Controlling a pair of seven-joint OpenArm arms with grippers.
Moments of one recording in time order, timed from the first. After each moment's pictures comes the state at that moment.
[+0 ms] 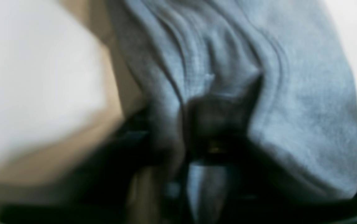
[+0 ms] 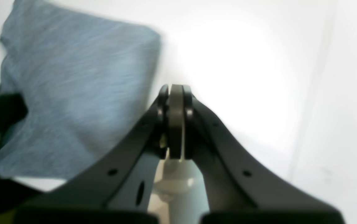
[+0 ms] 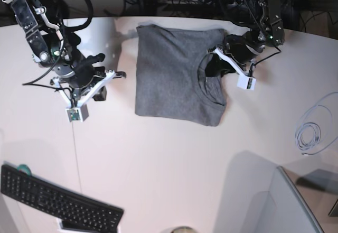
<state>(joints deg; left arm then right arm) 10.0 -3.9 -20.5 67.9 -17.5 -41.7 27.3 -9.9 21.9 -22.7 103.1 30.5 -17.1 -39.2</state>
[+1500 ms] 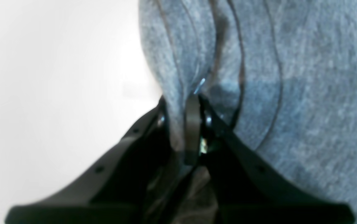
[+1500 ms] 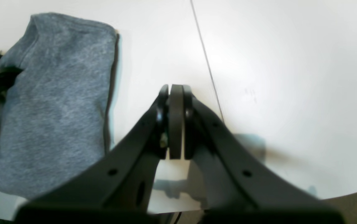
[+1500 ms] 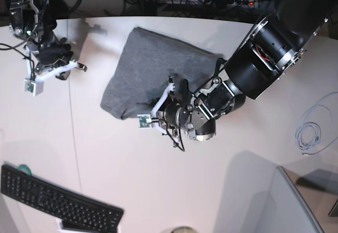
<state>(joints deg) -30.3 -9.4 51.6 48.3 4.1 -41.0 19.9 -23.6 11.9 2.7 103.1 30.6 -13.7 -39.0</state>
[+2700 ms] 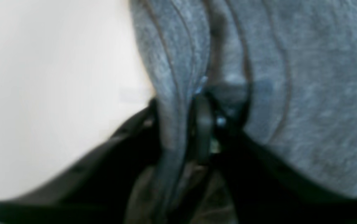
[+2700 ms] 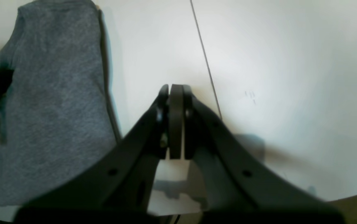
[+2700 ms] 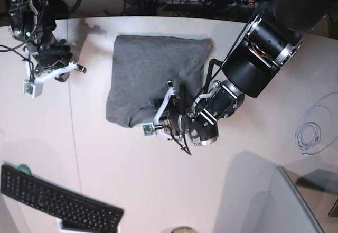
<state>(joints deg) -29.4 -7.8 44.0 49.3 2.3 -41.3 29.2 -23.0 12.2 2.7 103.0 30.5 -13.6 -39.0</state>
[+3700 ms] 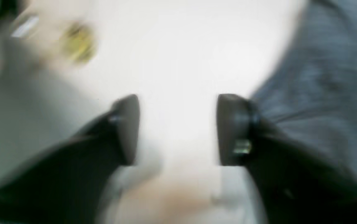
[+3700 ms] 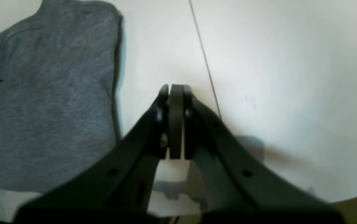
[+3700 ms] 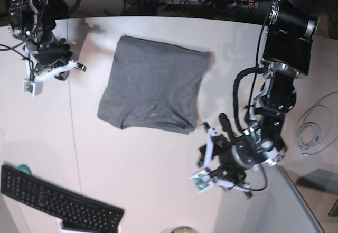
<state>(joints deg) -18.3 -17.8 16.0 95.2 2.5 -40.8 48.3 -23.9 12.4 2.7 103.5 30.0 -13.3 -39.1</state>
